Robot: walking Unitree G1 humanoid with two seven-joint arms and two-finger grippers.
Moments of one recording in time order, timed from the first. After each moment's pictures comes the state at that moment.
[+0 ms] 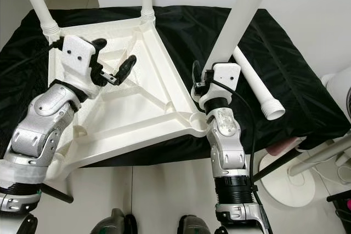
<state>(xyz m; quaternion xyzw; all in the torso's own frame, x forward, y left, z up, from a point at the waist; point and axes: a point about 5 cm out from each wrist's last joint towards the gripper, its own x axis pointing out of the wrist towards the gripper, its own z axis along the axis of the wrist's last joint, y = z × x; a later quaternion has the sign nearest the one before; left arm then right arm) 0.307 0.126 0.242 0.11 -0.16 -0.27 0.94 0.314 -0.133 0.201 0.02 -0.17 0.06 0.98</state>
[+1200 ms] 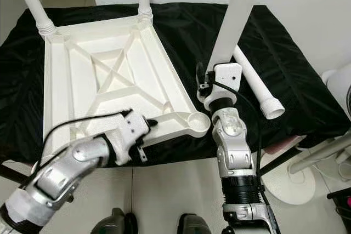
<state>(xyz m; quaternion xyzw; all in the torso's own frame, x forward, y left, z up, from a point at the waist) 0.248 0.060 0.137 0.16 0.06 -0.52 0.84 0.314 -0.145 0.200 -0.02 -0.17 0.05 0.98</state>
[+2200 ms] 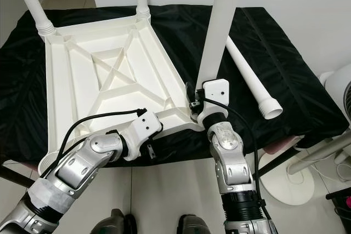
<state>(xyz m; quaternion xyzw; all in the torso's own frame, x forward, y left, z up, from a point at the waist) 0.271 0.052 0.131 0.18 0.11 -0.49 0.84 0.297 -0.134 0.173 -0.05 -0.11 0.13 0.99</state>
